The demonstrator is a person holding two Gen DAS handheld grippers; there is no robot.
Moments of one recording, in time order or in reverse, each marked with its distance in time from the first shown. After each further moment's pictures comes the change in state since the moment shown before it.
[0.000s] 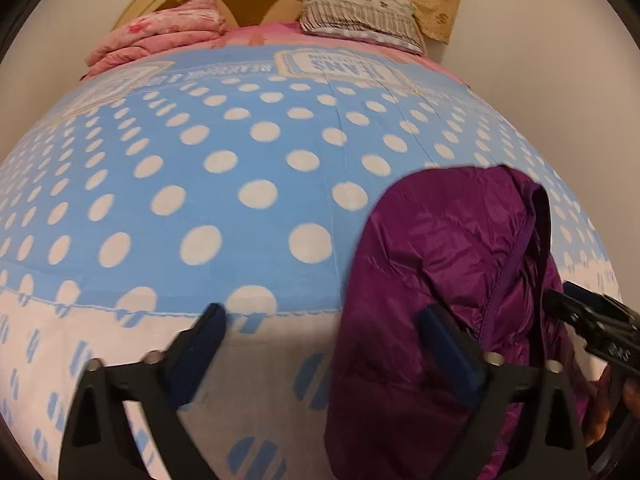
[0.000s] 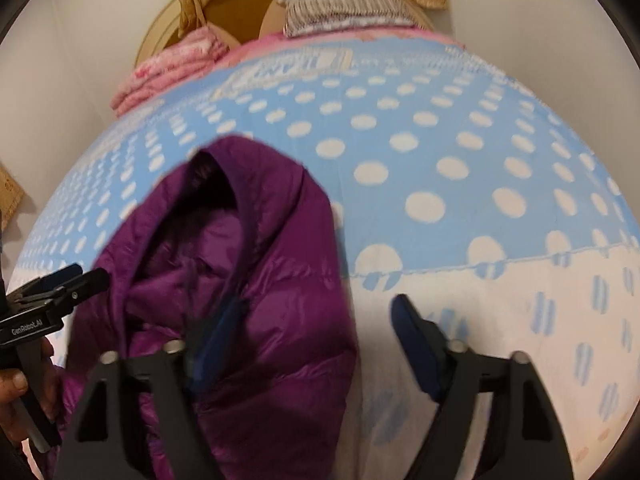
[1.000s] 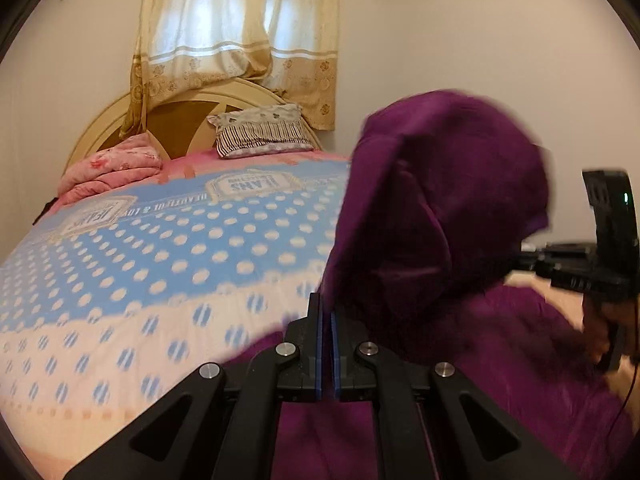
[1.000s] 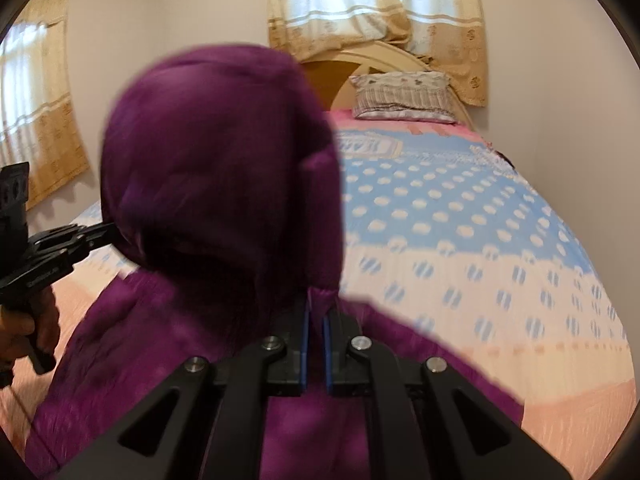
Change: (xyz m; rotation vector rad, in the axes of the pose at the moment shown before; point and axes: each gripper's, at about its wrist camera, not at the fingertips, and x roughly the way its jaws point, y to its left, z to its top) left arm -0.225 -0.021 -0.155 0.328 -0.395 -0.187; right arm -0.185 0.042 -0.145 -0.264 -0.285 0.072
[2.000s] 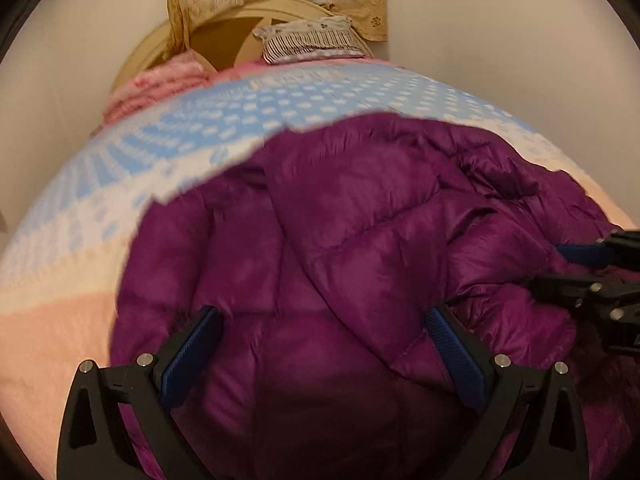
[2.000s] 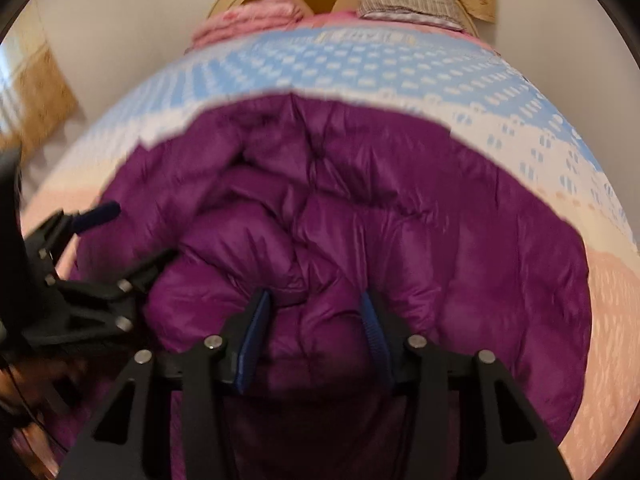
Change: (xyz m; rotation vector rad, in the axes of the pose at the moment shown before) left arm 0.014 -0.055 -0.094 -0.098 0.306 0.217; right arm 0.026 0.060 -0.067 0.039 0.333 0.010
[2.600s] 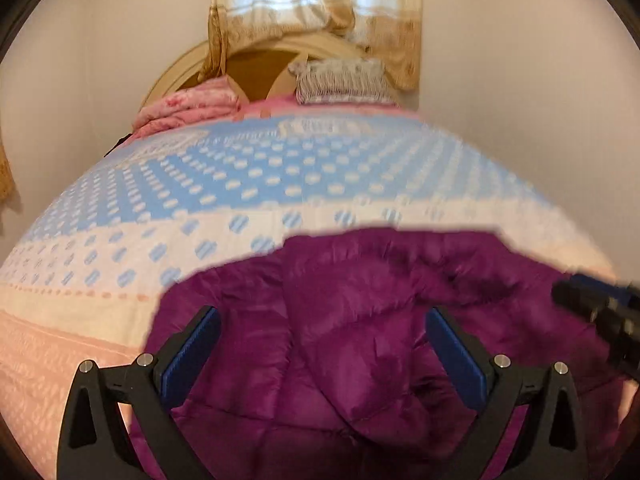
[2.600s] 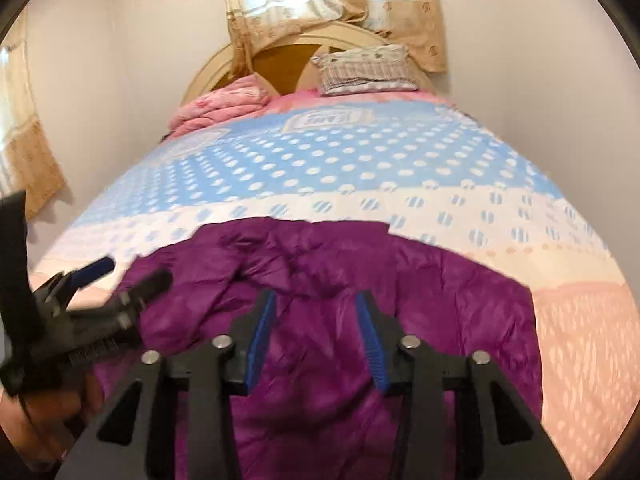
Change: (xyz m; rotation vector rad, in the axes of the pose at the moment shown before) left arm -0.008 -0.011 0.053 -0.099 -0.125 0.087; right arm -0.039 -0.020 0.034 0.154 -0.285 -0.112
